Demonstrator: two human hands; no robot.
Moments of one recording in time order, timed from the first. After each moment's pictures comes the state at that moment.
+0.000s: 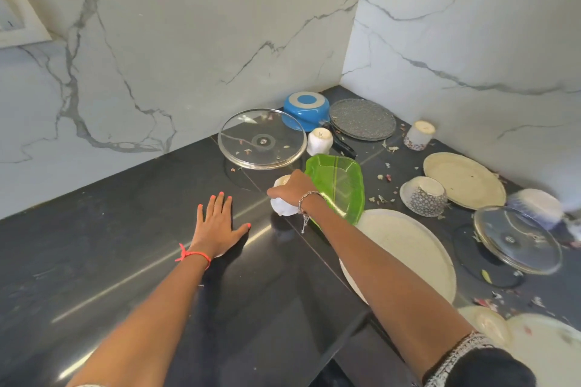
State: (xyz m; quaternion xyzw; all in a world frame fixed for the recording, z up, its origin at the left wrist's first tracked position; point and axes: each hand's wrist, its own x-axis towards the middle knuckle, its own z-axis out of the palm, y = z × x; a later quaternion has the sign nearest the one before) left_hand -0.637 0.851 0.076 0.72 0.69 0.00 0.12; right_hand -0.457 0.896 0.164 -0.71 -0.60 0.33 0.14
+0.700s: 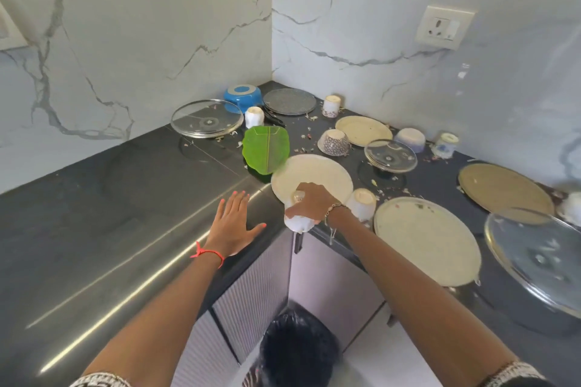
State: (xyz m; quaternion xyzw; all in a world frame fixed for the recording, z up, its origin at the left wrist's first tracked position) left_hand -0.522 0.654 0.102 0.82 0.55 0.11 0.10; right_hand -0.326 0.628 0.193 -0.70 -0.64 0.28 0.11
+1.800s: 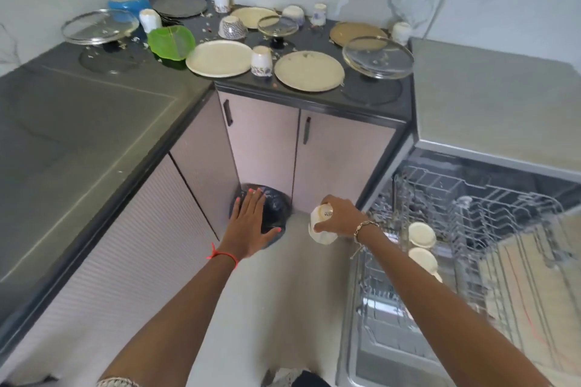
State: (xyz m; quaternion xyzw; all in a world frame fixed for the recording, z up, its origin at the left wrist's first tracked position) left_hand -0.561 0.269 0.023 0.93 0.33 0.01 0.13; right_hand -0.363 0.148 0.078 -0.83 -0.43 0.33 0.14
